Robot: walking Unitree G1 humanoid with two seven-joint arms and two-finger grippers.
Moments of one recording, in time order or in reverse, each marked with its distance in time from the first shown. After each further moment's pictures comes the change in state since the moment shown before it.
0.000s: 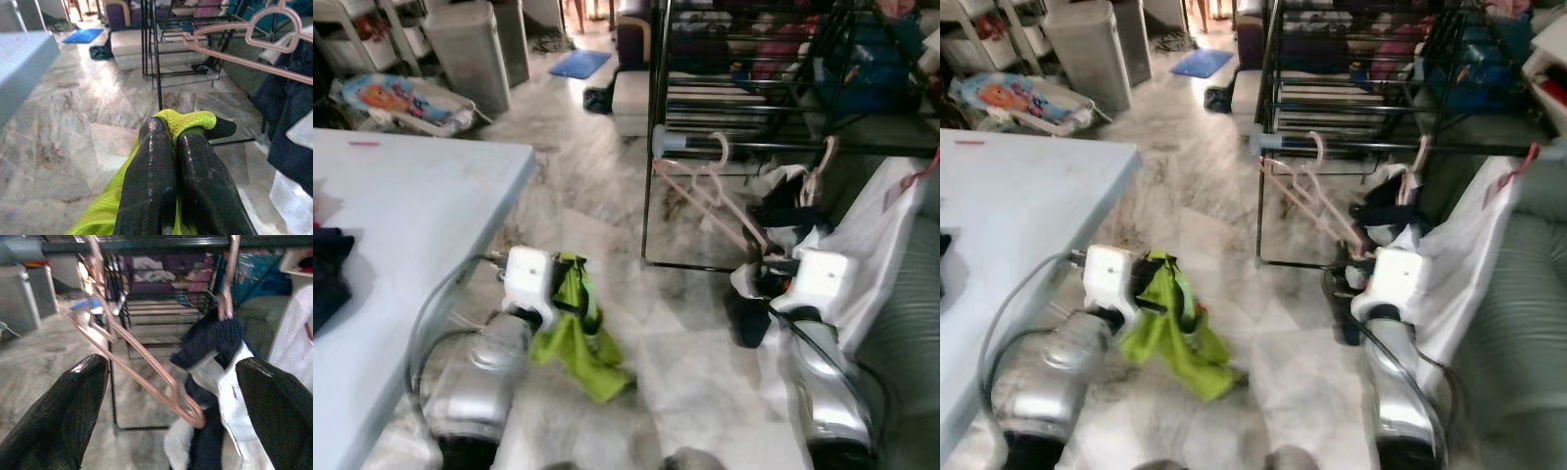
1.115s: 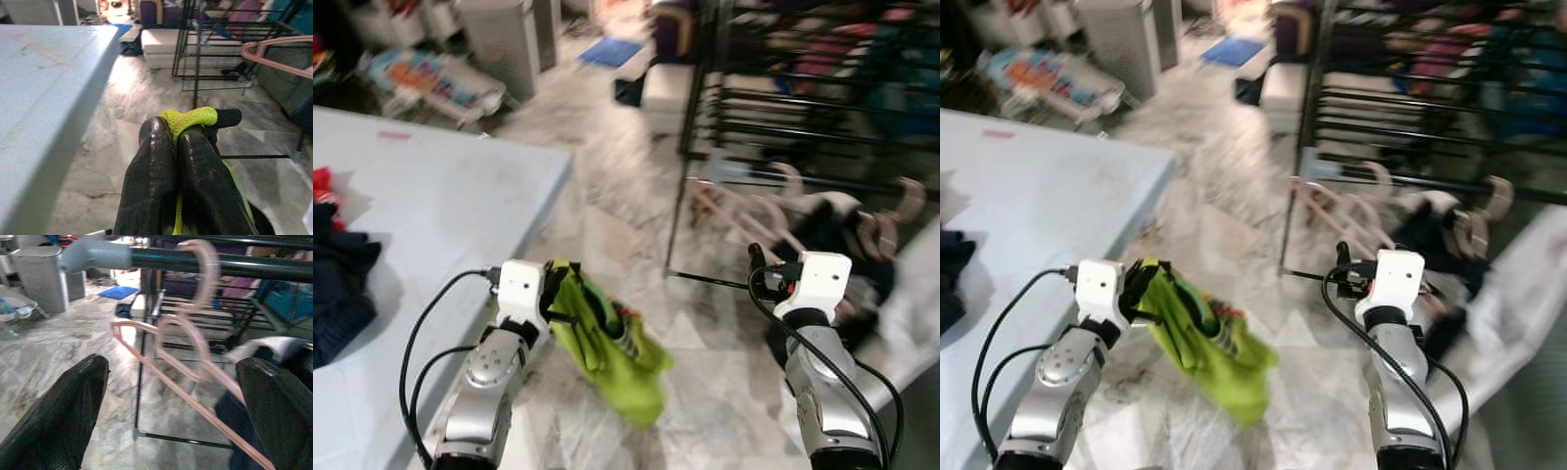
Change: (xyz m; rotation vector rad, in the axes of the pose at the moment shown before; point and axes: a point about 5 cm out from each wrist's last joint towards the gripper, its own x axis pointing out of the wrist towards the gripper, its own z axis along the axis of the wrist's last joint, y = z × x) left arm -0.012 0.012 0.001 0.011 -0.039 0.027; right arm 0.001 0.013 0.014 -0.028 -0.033 0.078
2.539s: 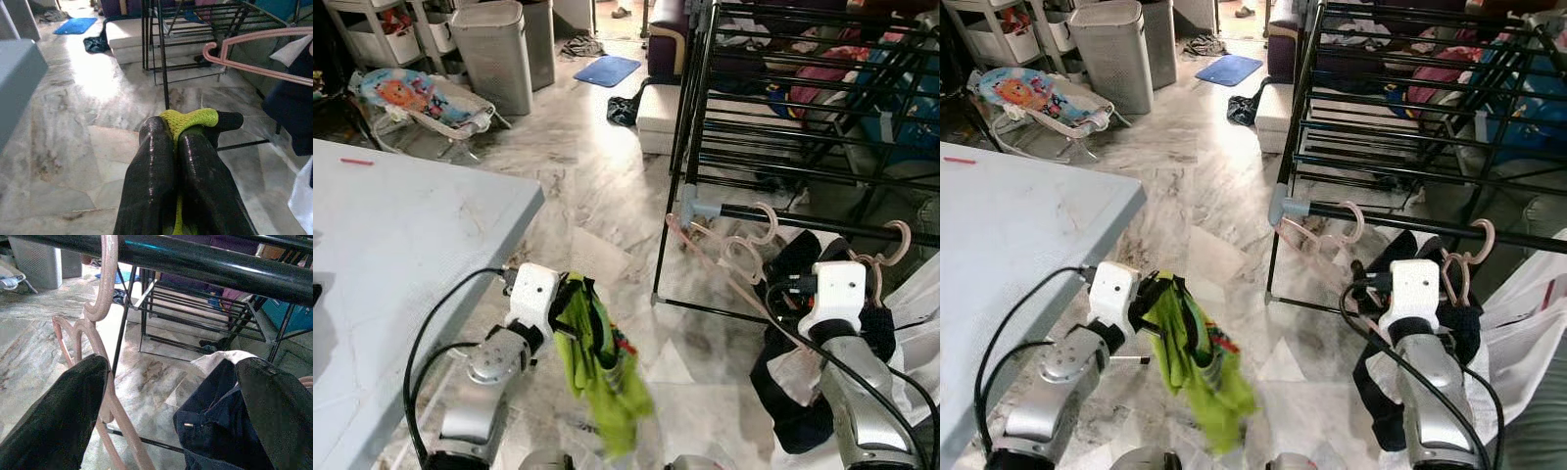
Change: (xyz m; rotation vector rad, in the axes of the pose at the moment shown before) left arm 0.002 -0.006 0.001 0.070 0.090 -0.143; right arm -0.012 -0.035 -0.005 -0.127 0.100 0.049
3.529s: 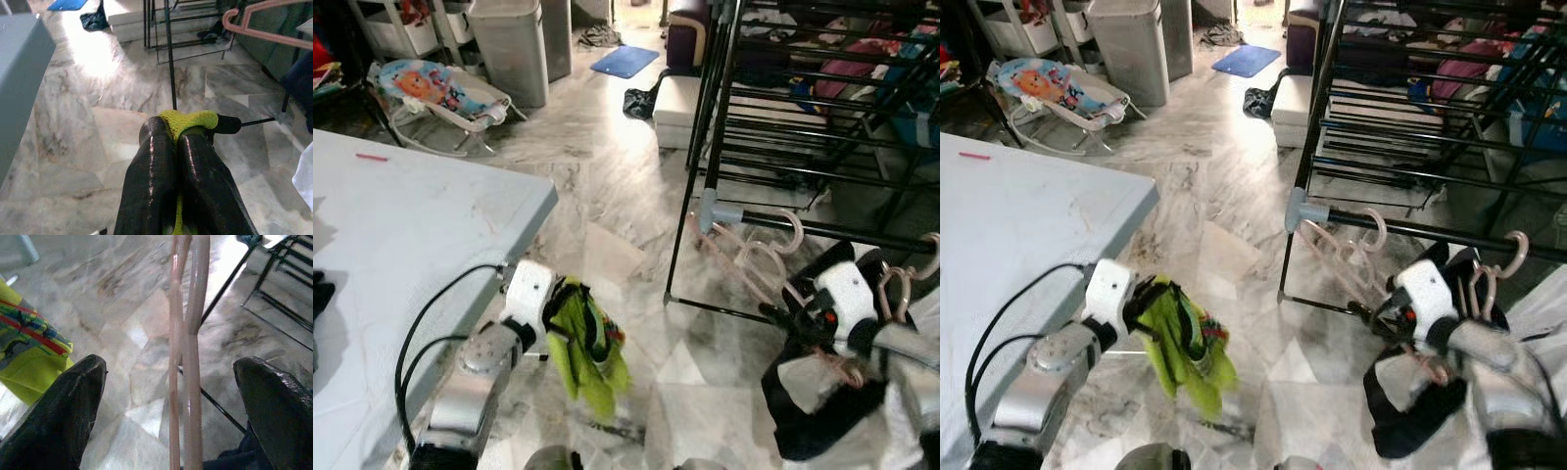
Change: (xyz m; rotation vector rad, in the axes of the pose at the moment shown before) left arm 0.000 0.008 0.000 0.019 0.074 -0.051; right arm 0.017 -0.050 -0.007 -0.189 0.278 0.582
